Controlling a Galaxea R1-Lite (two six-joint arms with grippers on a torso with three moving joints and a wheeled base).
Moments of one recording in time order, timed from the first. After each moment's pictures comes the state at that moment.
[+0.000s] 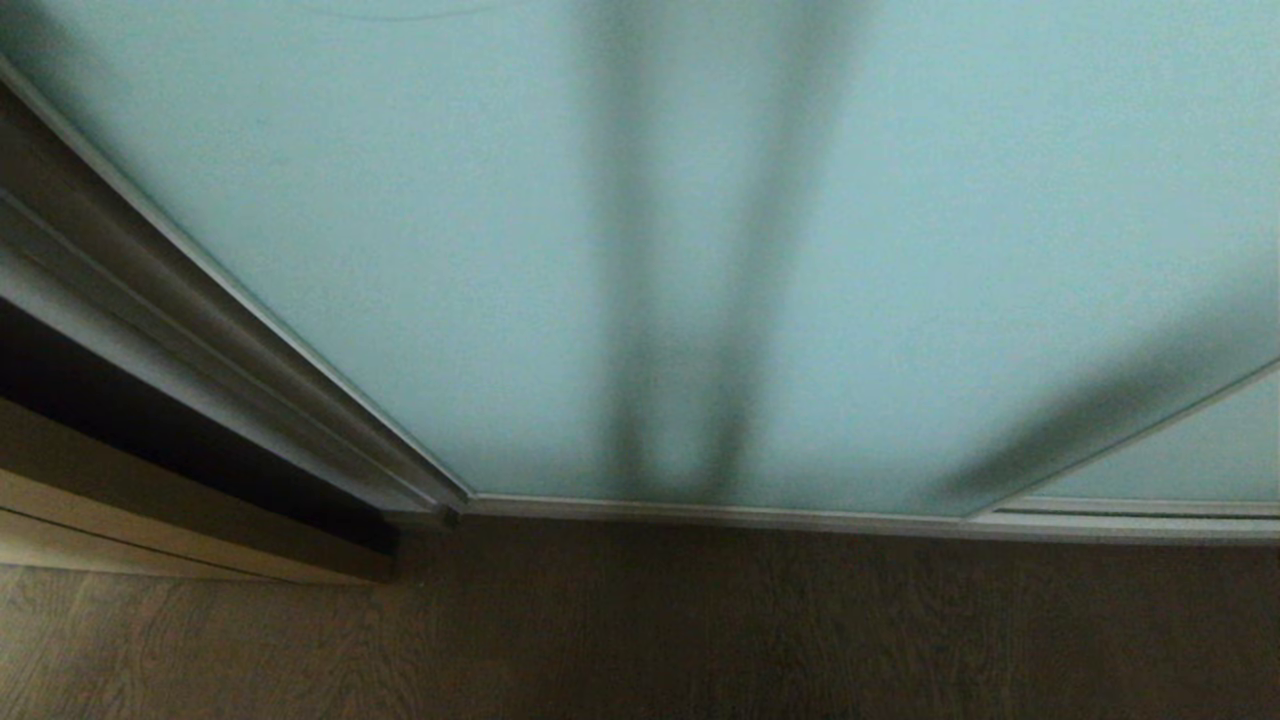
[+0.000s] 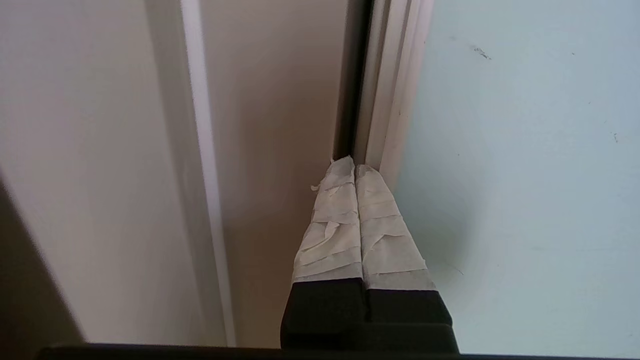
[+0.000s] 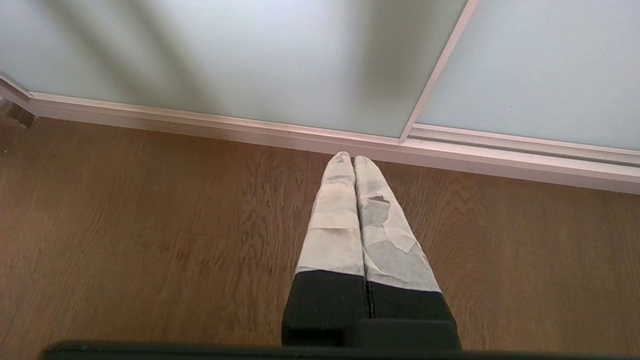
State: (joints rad) left arm -0.02 1.13 -0.80 -1.06 0.17 -0.03; right arm 0.01 0.00 0.00 -0.01 0.00 0.00
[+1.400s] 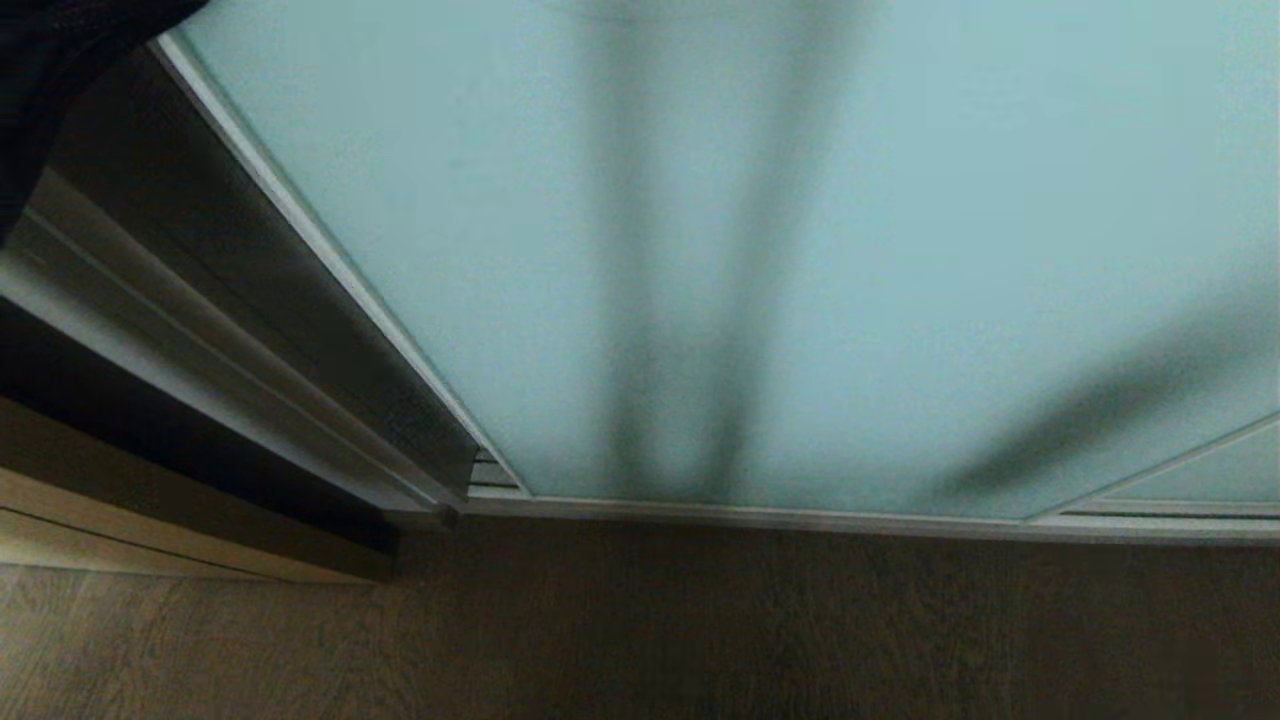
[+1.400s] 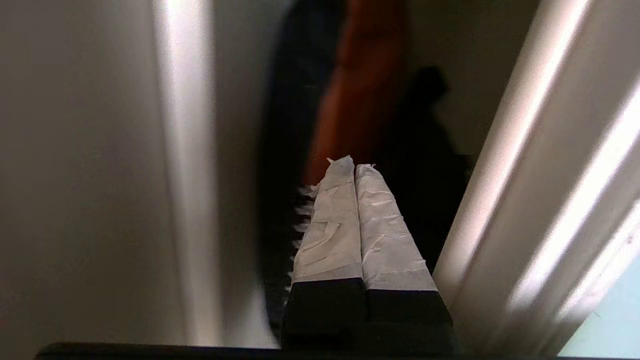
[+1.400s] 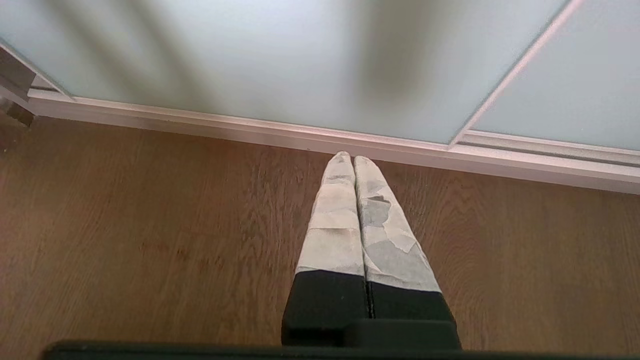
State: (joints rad) left arm -0.27 1.38 -1.03 -1.13 0.19 0.05; right arm 0.01 0.00 0.00 -0.01 0.00 0.00
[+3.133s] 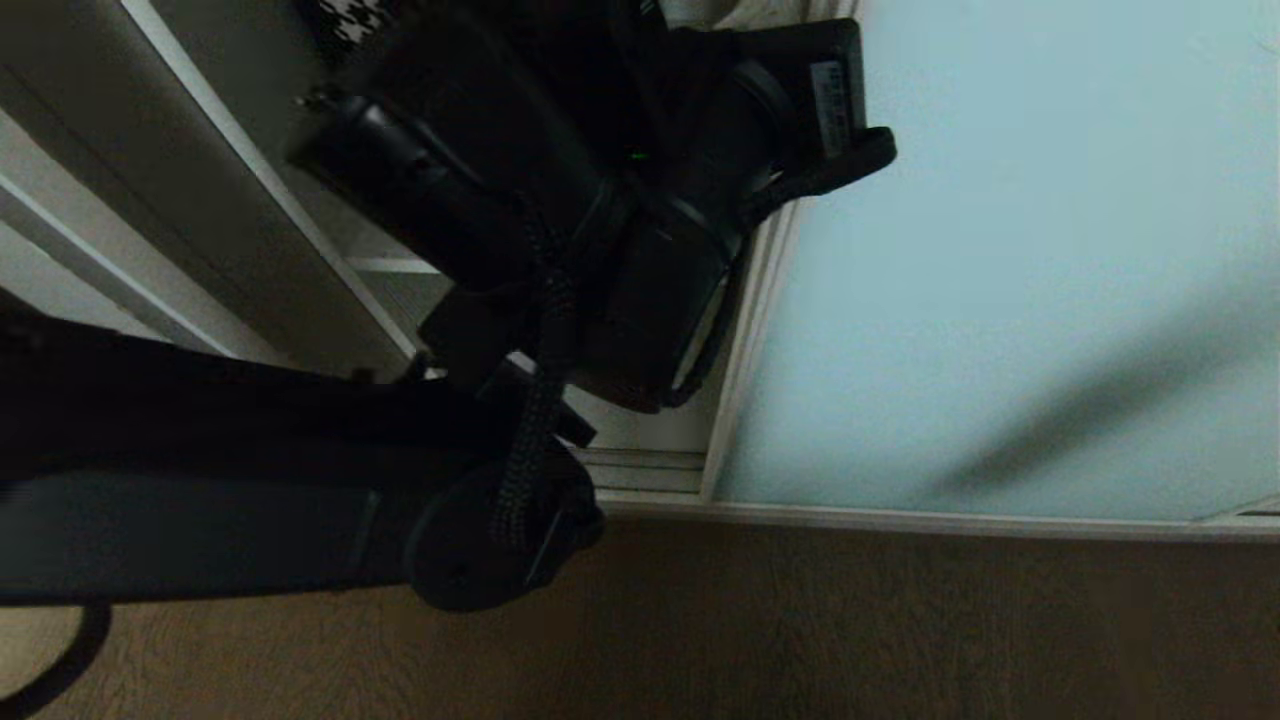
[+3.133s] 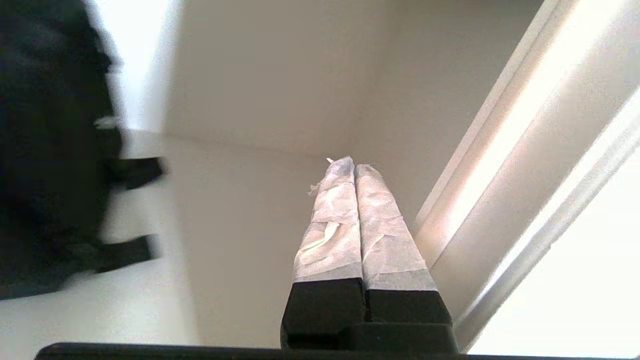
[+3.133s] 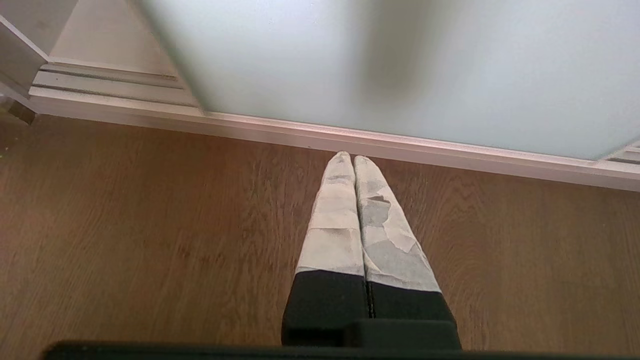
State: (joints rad) left arm -0.95 1.92 -1.40 -1.30 0.26 0.17; right arm 0.01 0.00 0.00 -0.01 0.00 0.00
